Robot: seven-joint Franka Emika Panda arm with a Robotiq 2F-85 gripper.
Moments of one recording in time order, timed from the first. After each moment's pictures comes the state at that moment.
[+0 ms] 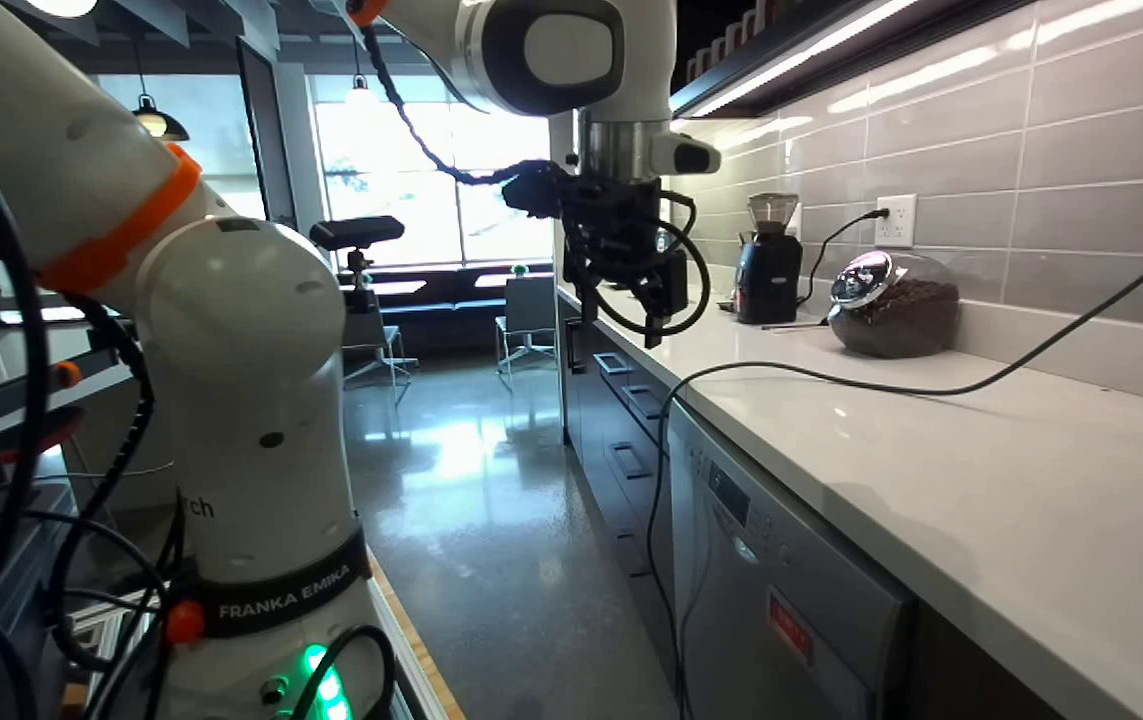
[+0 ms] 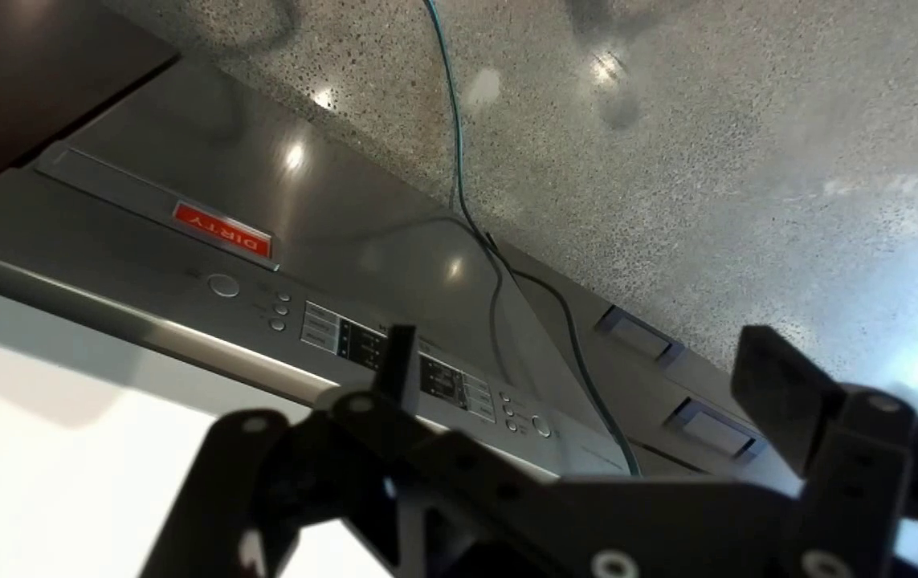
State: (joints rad) arm 0.04 -0.75 -0.22 -2.80 0.07 2.17 -0.33
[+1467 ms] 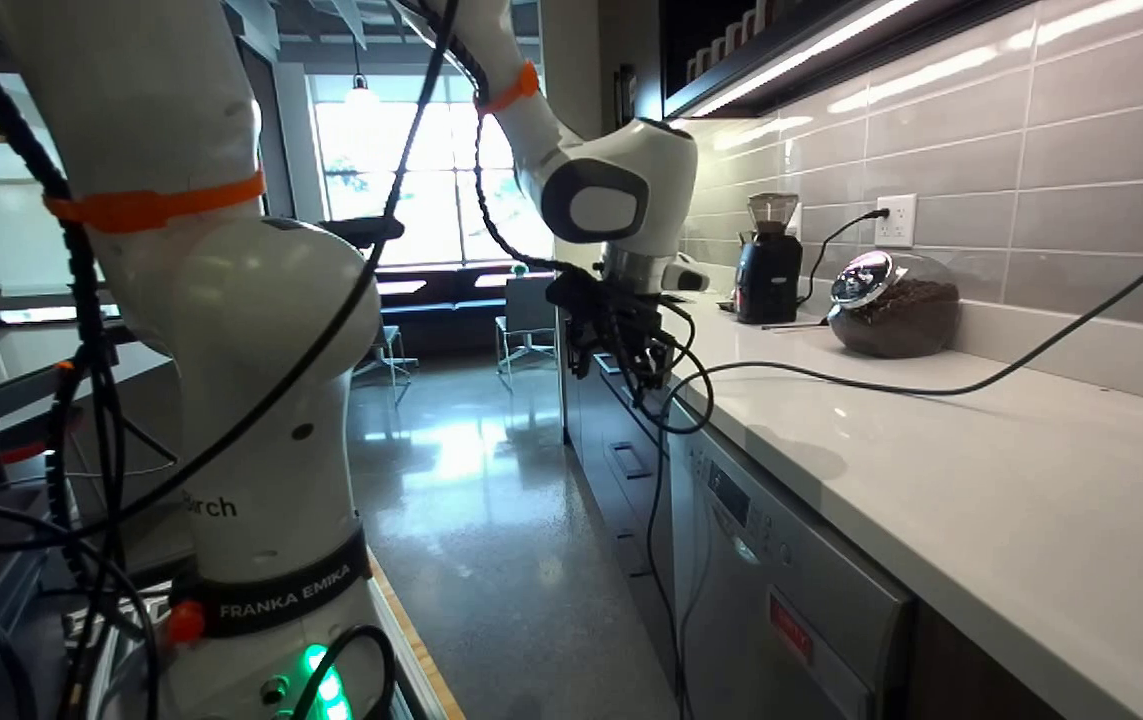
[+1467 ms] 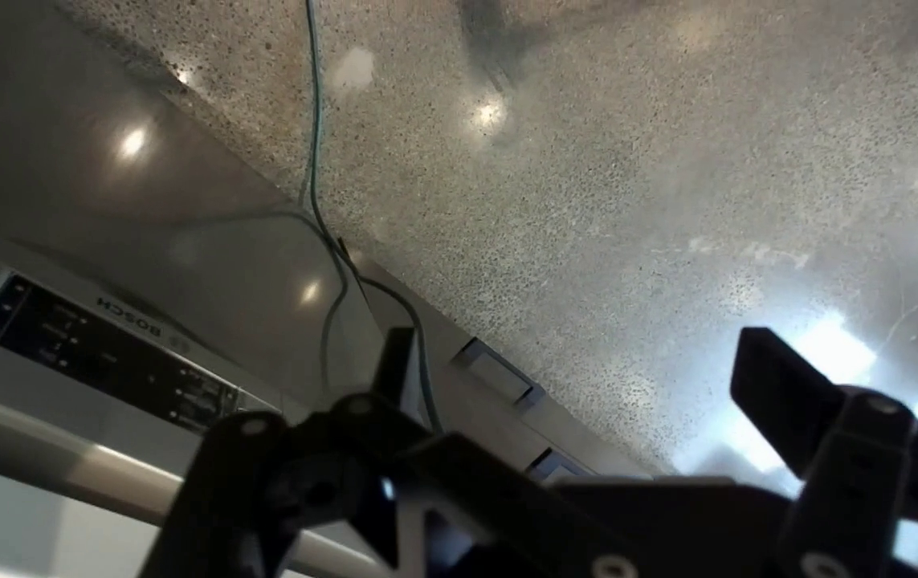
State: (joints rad) arm 0.30 -0.20 -0.20 -2.66 0.49 2.47 -0.67
